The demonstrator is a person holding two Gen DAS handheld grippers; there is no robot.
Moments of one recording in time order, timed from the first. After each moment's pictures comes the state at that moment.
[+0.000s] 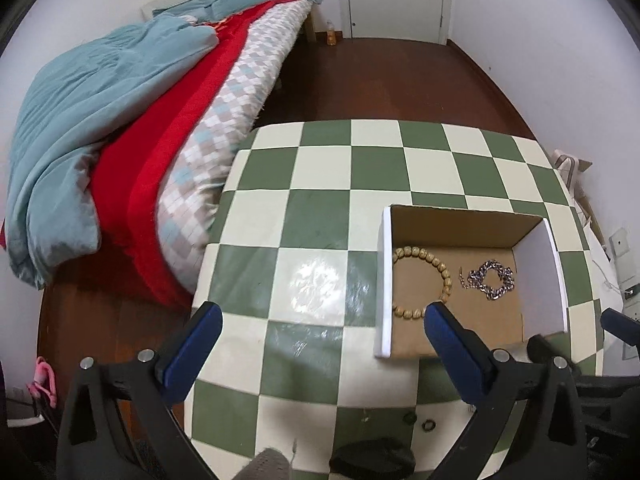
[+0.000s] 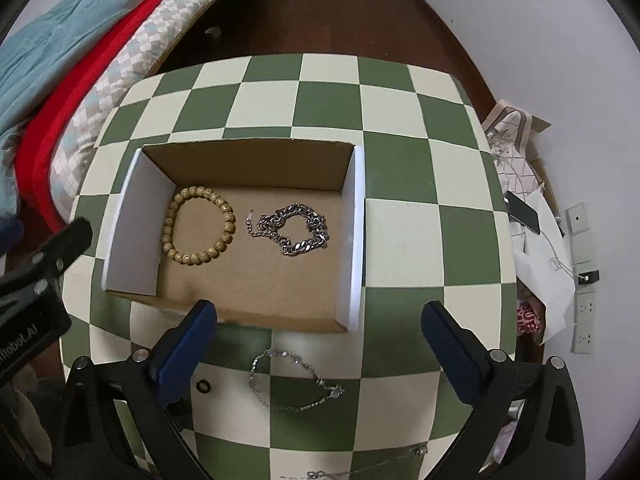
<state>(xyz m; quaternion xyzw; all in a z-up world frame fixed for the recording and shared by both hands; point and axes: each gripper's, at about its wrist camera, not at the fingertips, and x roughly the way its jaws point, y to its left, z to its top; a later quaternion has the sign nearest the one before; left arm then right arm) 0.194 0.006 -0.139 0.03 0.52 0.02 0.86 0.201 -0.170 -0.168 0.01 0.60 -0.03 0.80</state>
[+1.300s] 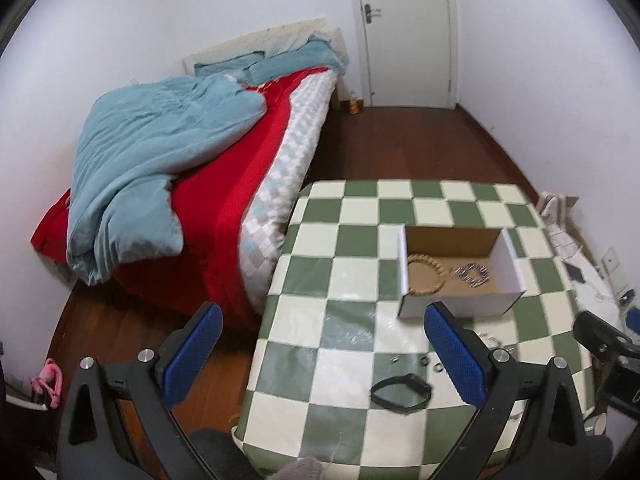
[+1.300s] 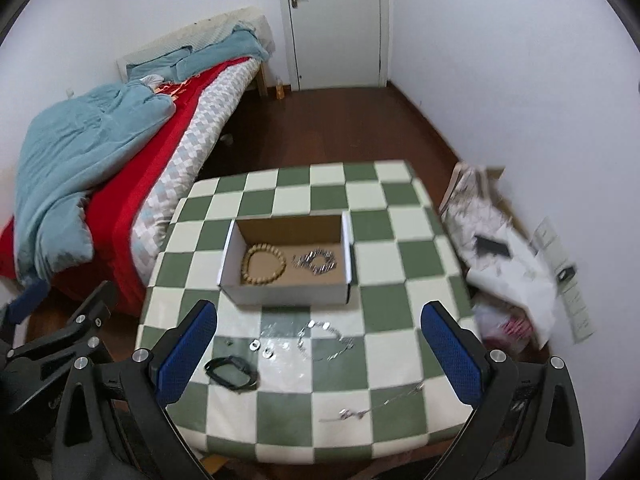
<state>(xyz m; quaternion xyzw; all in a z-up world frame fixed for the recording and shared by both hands) 0.061 0.037 -0.063 0.04 0.41 0.06 0.91 0.042 -0.159 -0.026 0.07 0.44 -0.04 0.89</state>
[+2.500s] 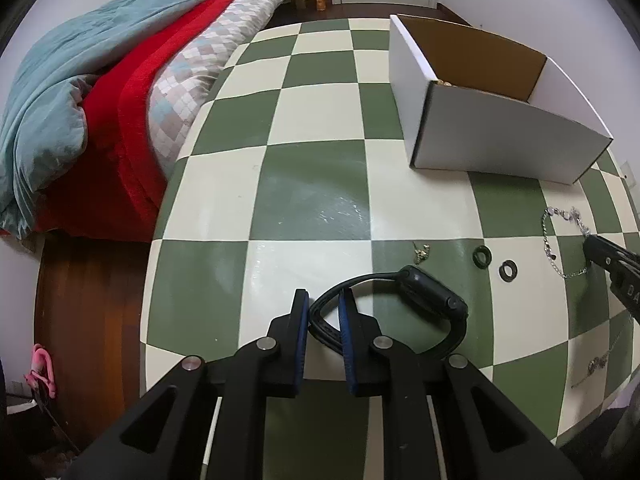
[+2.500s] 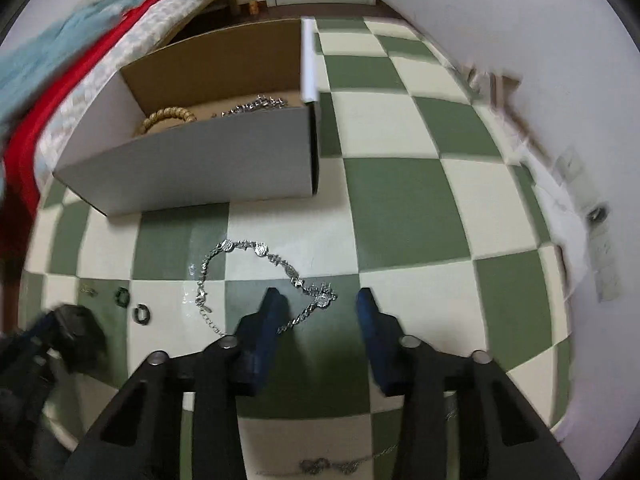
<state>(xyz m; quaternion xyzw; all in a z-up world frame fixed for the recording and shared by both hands) 0.086 0.021 -0.240 0.06 0.56 0.00 0.83 0.101 -0.176 -0.248 0.04 0.55 -0.07 0.83</state>
